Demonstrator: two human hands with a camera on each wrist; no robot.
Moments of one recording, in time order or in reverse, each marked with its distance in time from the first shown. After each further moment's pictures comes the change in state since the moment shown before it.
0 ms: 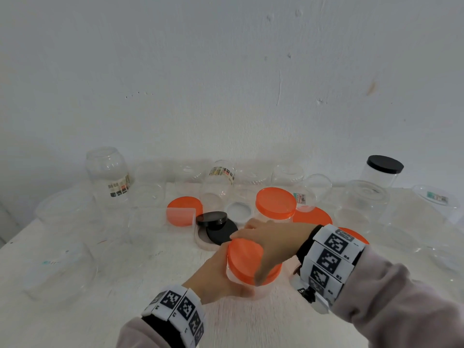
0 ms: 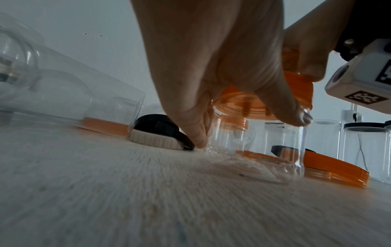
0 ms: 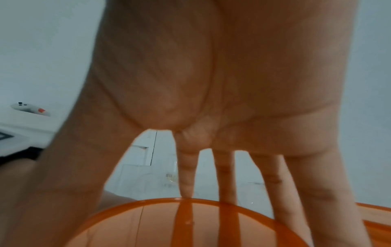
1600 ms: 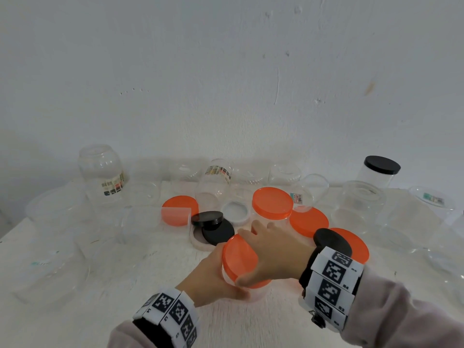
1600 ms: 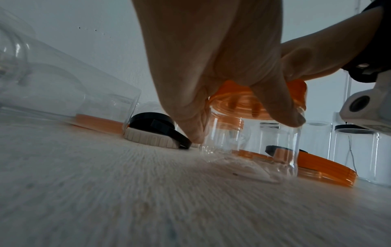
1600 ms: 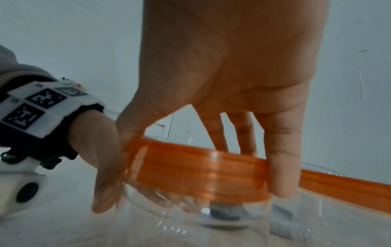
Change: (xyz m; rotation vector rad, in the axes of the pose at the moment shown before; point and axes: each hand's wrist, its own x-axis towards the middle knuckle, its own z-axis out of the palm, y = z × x) left_hand 0.003 -0.001 0.001 -0.012 0.017 -0.019; right_hand -0.002 -0.001 0.032 -0.119 0.325 0.035
